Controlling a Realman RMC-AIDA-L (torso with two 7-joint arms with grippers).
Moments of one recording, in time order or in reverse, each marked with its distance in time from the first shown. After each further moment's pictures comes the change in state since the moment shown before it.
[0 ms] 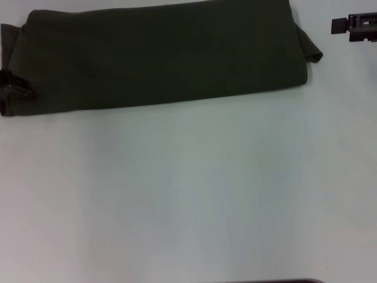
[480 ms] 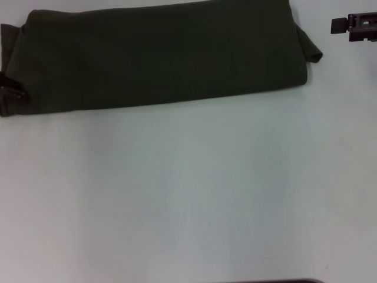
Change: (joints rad) left arm 0.015 0.019 -0.007 0.003 -0.010 0.028 0.000; right arm 0.001 0.000 -0.002 0.000 0.000 0.001 0.000
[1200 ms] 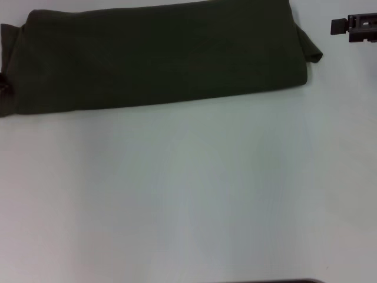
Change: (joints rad) left arm 0.024 0.019 -0.003 0.050 -0.022 0.018 0.017; right arm -0.001 0.001 0.000 0.000 0.000 -0.001 0.000
